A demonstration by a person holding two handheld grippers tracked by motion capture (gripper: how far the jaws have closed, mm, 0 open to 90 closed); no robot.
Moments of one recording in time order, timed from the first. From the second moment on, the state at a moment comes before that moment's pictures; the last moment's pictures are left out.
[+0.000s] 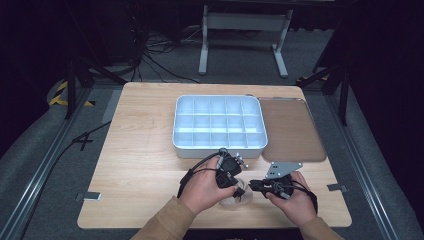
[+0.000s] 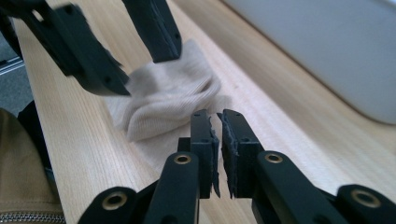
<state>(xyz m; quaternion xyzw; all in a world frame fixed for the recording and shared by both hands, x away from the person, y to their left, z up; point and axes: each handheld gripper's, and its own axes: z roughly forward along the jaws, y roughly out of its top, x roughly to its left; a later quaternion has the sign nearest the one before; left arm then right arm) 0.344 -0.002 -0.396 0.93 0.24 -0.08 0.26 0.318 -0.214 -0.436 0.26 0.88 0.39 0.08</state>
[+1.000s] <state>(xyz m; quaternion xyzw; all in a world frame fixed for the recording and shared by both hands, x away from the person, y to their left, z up) 0.341 0.041 -0.397 0.93 0.25 -0.03 0.26 0.318 -0.169 -0.429 0.20 0.90 0.37 0.05</state>
